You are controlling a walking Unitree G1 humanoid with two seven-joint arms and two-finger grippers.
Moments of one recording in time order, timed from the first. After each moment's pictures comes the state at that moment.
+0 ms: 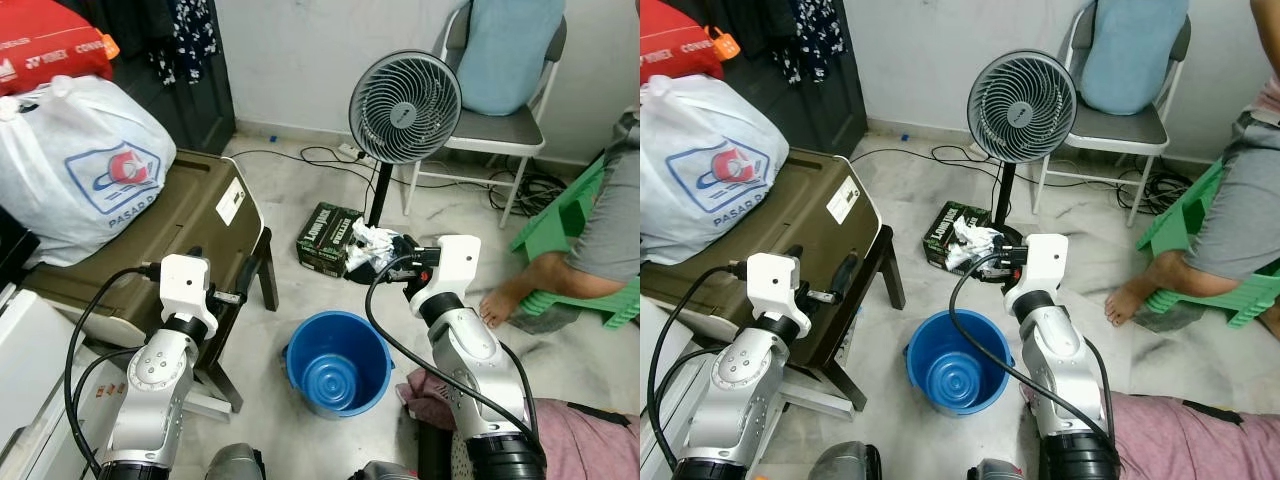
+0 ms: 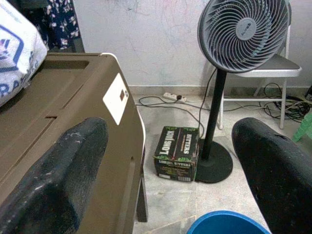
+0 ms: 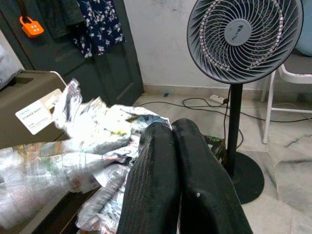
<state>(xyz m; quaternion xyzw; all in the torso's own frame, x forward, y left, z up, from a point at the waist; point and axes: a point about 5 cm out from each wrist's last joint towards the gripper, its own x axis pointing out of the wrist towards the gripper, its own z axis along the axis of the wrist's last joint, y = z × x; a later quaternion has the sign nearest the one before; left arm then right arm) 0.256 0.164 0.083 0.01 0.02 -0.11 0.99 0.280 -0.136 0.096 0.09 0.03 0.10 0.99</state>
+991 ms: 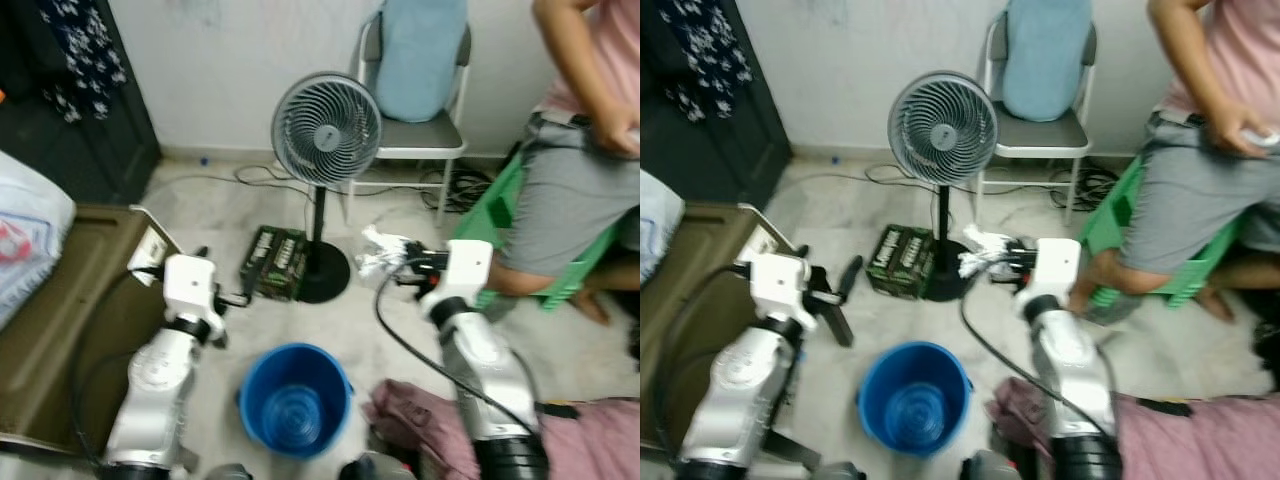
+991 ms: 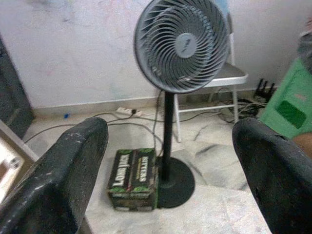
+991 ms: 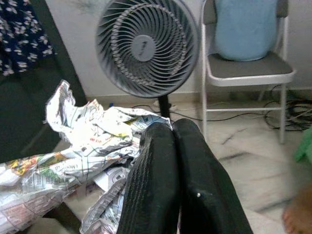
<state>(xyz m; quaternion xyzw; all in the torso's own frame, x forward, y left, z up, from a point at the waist) 0.258 0.163 0.086 0.02 0.02 -0.11 0.99 0.280 -0.138 0.093 0.09 0.04 0.09 0.99</state>
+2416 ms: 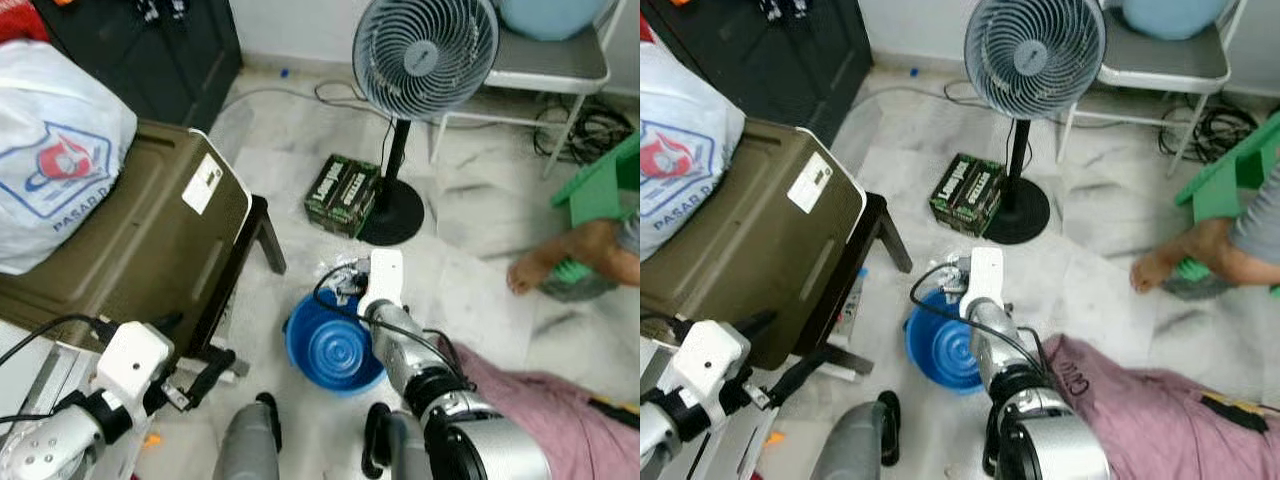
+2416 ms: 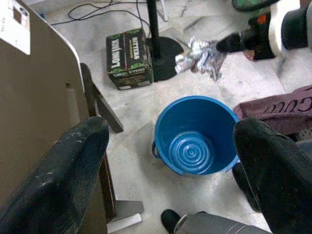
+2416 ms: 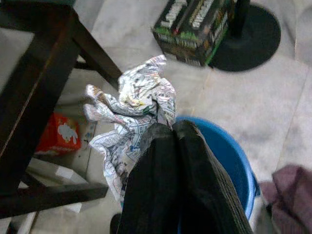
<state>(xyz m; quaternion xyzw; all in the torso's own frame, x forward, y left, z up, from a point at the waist) 0.157 0.205 0.113 0.12 0.13 -0.29 0.94 0.310 -0.077 0.018 0.07 0.25 0.05 0.96</state>
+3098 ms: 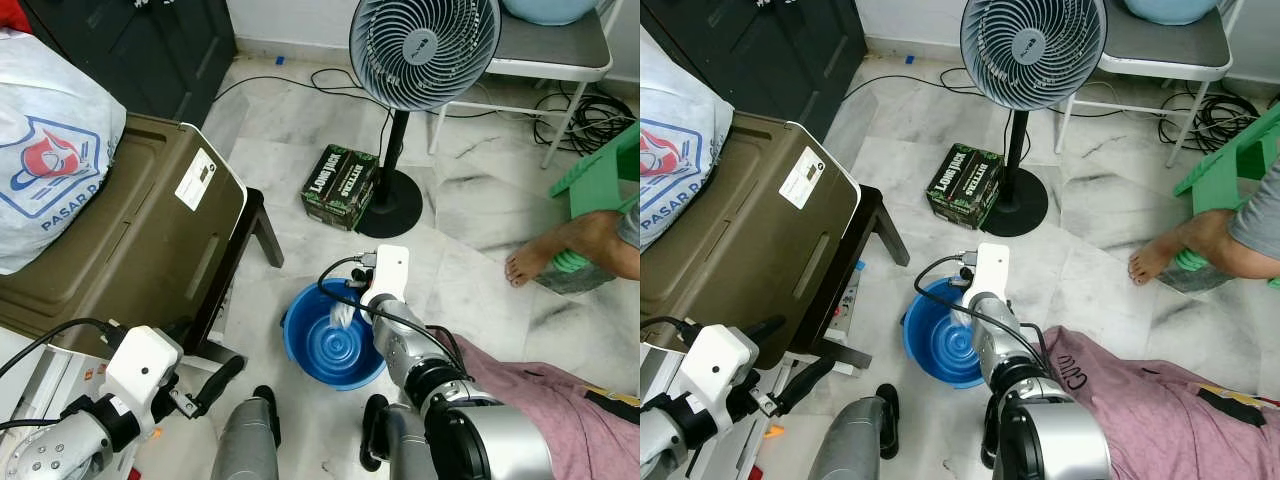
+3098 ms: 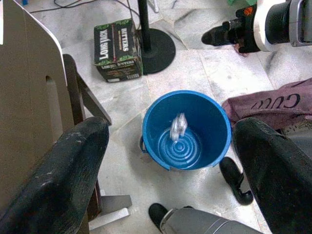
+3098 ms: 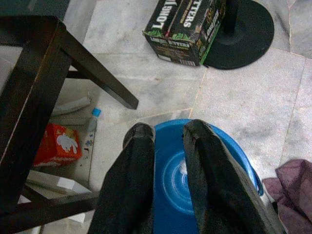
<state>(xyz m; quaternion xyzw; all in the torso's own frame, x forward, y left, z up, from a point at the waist) 0.153 0.197 0.113 0.11 0.14 -0.29 0.94 0.321 -0.083 0.027 0.10 0.23 0.04 0.97</state>
